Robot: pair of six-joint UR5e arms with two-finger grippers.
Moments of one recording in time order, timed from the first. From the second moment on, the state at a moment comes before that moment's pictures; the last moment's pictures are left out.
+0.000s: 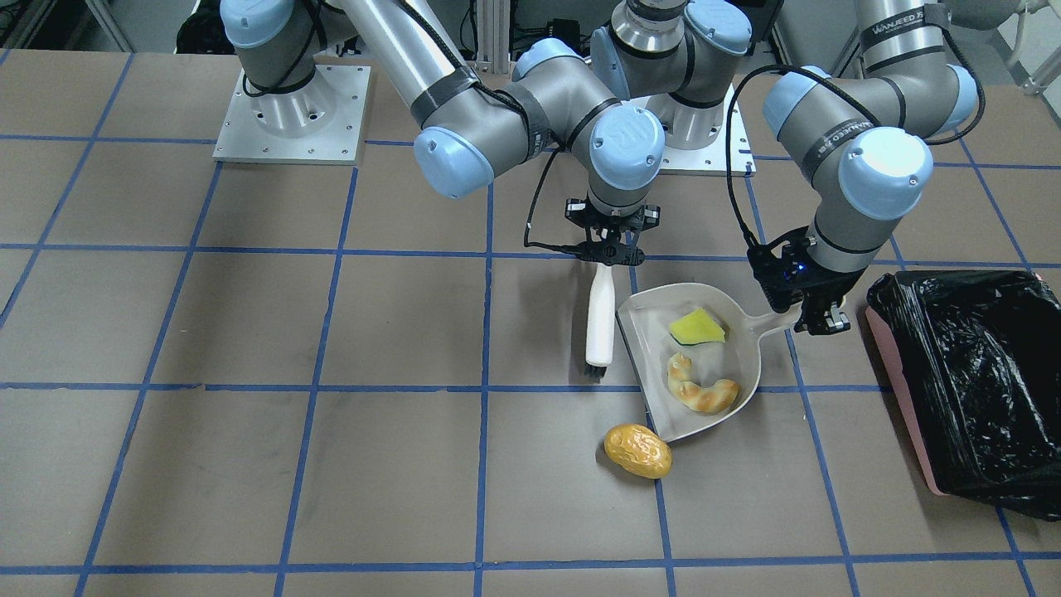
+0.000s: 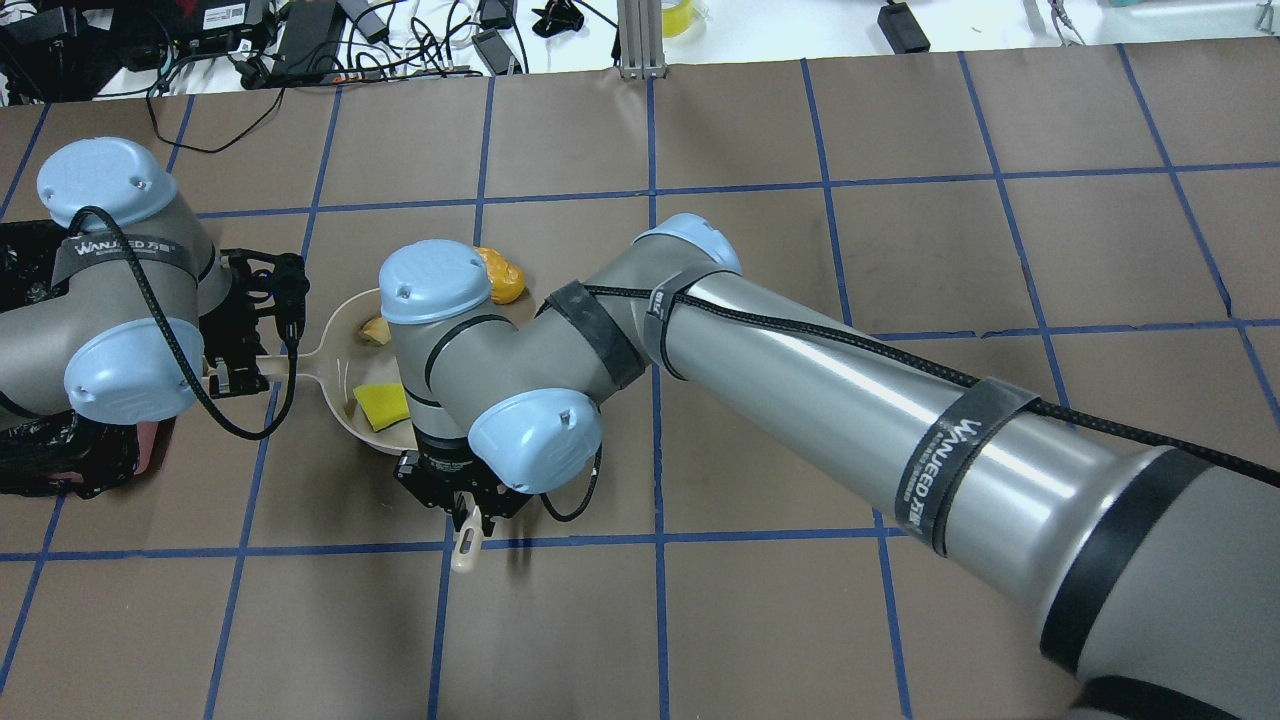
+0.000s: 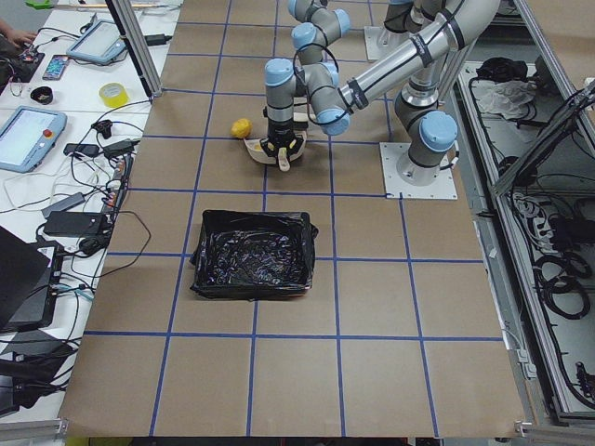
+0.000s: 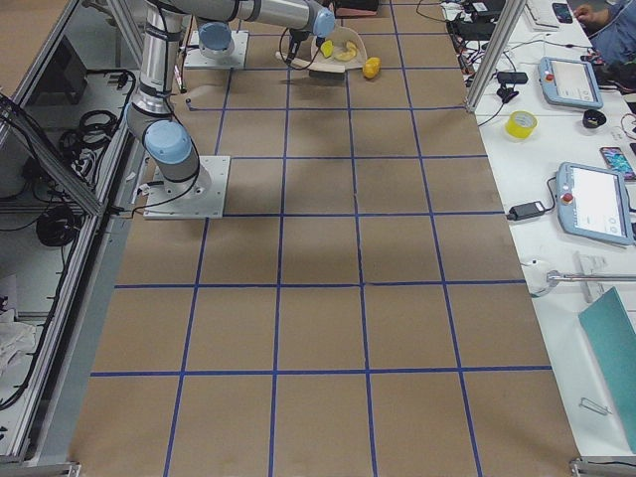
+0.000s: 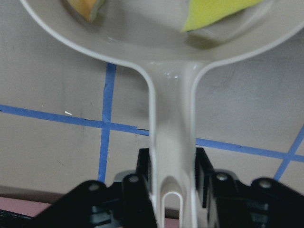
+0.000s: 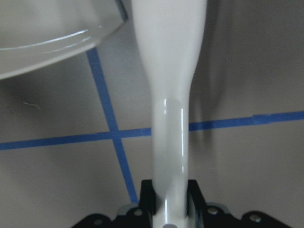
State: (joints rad) left arm -1.29 -1.69 -2.04 -0.95 1.76 1.65; right arm 2.26 -1.08 1.55 -1.82 -1.26 0.80
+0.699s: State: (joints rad) left arm -1.29 -1.74 -1.99 -0.96 1.76 1.64; right arm 2.09 -1.07 1.48 -1.77 -1.50 0.43
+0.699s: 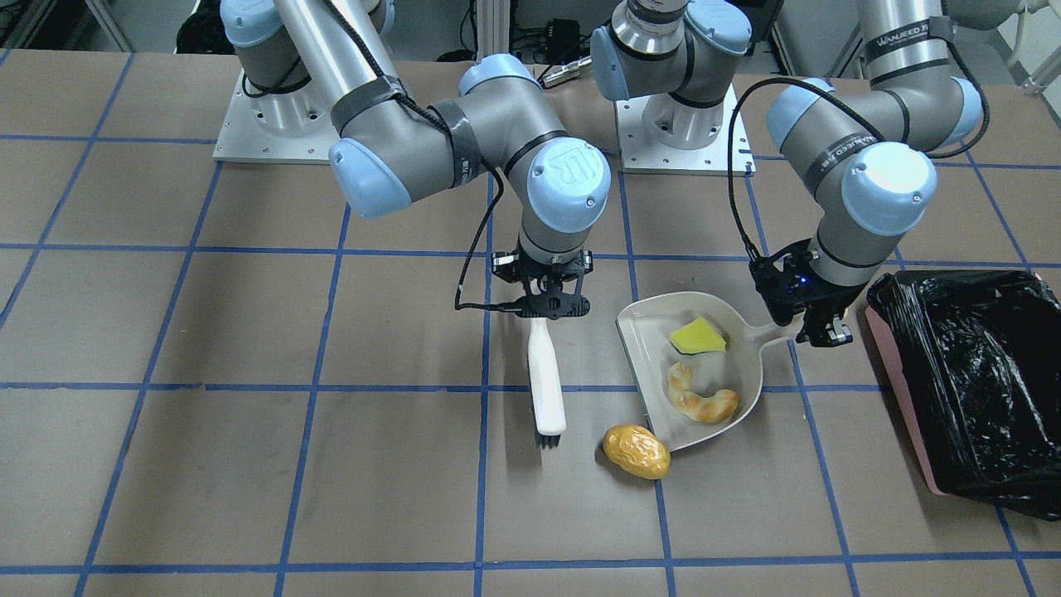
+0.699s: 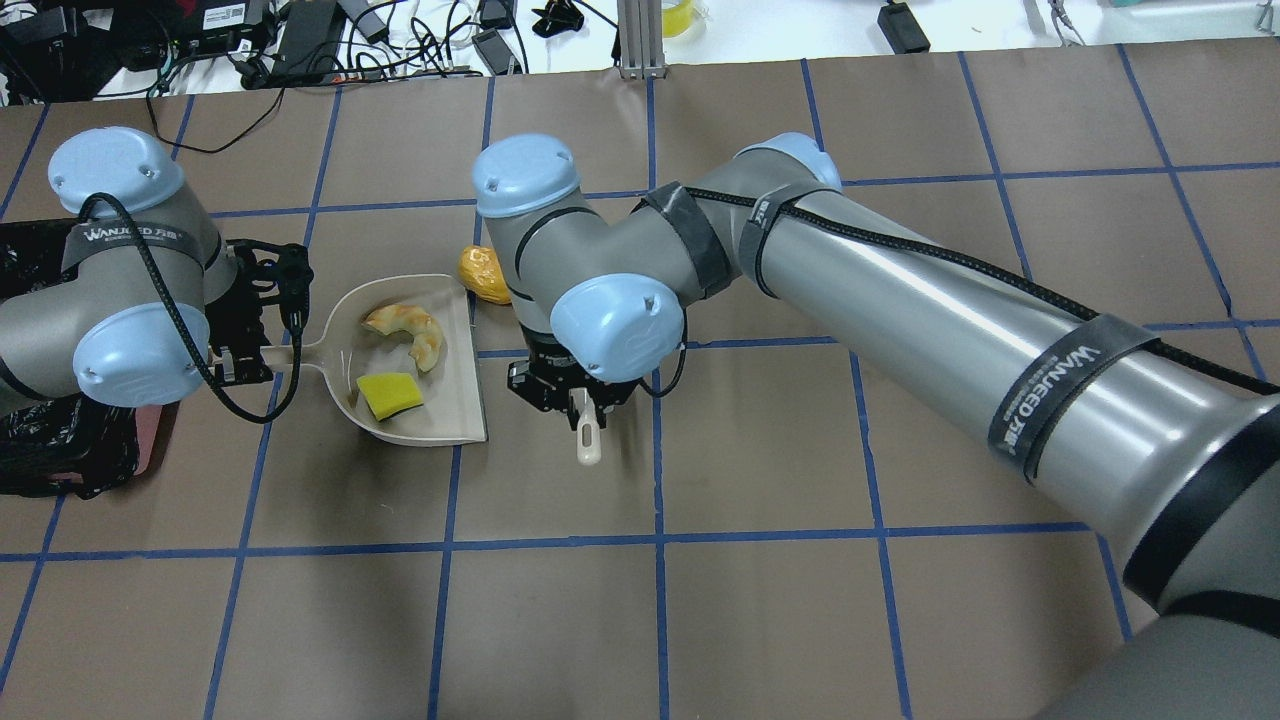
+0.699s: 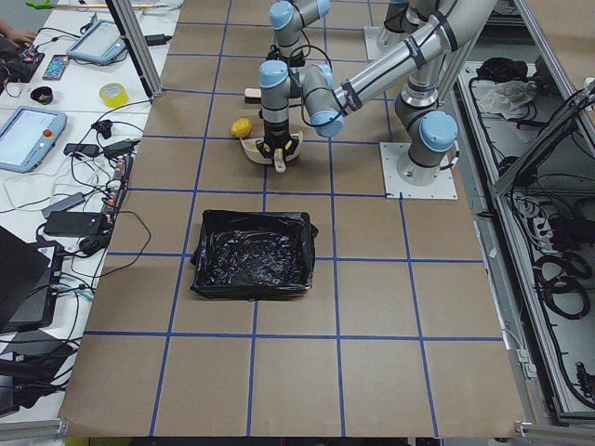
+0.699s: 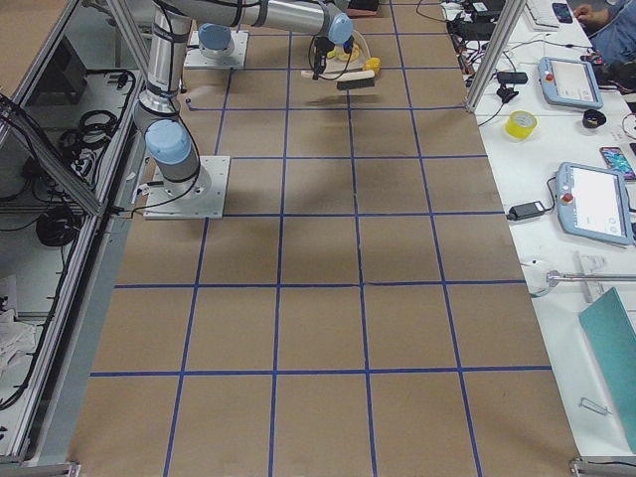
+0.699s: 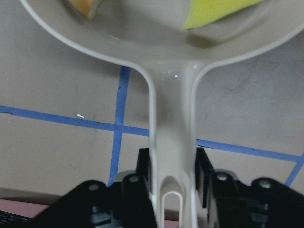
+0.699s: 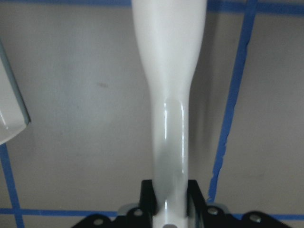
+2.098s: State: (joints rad) left arm -1.29 -1.83 -1.92 -0.95 1.77 1.59; right arm 2.21 -0.82 1.18 -1.73 -1.47 0.38
